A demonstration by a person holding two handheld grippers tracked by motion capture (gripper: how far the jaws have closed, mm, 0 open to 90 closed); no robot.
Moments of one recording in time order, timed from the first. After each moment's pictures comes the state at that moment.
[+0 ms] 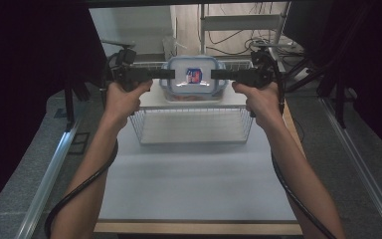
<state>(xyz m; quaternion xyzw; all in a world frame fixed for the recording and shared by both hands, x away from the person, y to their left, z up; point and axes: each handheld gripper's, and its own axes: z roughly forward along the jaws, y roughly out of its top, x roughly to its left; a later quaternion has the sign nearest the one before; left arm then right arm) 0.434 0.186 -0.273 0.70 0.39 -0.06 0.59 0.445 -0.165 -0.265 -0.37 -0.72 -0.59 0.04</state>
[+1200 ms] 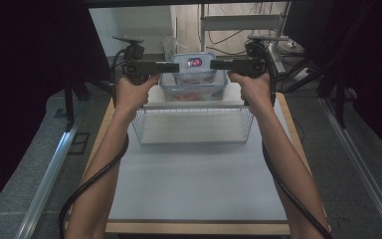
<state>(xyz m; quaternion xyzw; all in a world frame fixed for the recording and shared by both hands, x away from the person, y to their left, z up) 0.460 0.173 -0.280 0.69 0.44 -0.02 0.57 0.486 -0.158 -0.272 -0.41 -0.70 -0.58 0.01</state>
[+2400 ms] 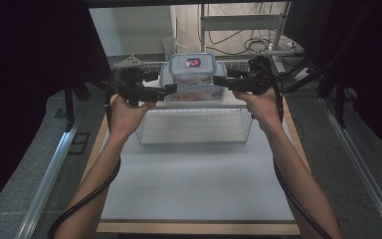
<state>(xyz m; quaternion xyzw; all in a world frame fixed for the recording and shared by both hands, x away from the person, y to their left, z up) 0.399 0.167 -0.301 0.73 0.36 0.17 0.55 0.450 -0.169 -0.287 -0.33 -0.74 -0.58 -0.09</state>
